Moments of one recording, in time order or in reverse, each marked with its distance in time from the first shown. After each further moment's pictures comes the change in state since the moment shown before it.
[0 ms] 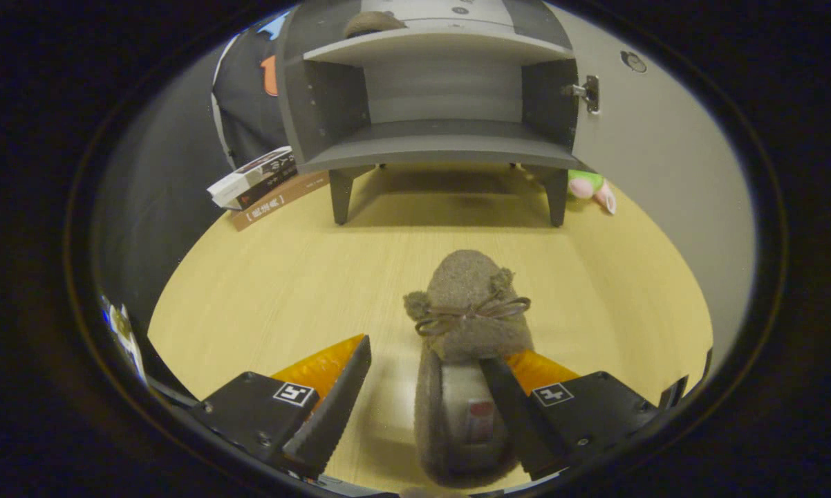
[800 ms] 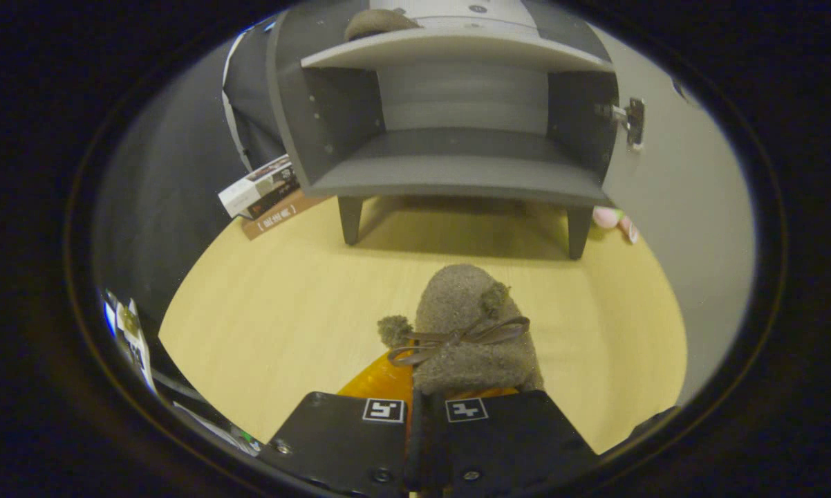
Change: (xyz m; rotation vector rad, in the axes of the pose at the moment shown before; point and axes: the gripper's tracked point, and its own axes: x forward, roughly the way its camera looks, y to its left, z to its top) arm -0.026 0.001 0.065 -0.082 -0.034 0.059
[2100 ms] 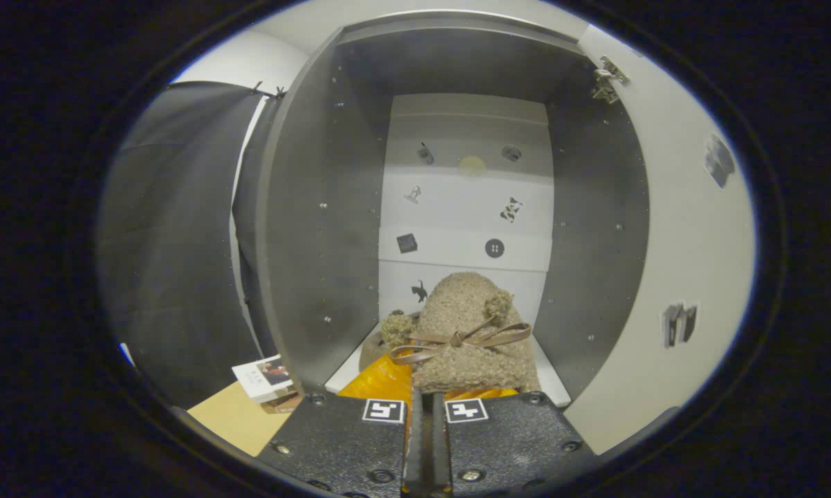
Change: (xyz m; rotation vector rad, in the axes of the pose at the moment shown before) arm -0.171 0.027 0.372 -0.099 -0.625 -0.069
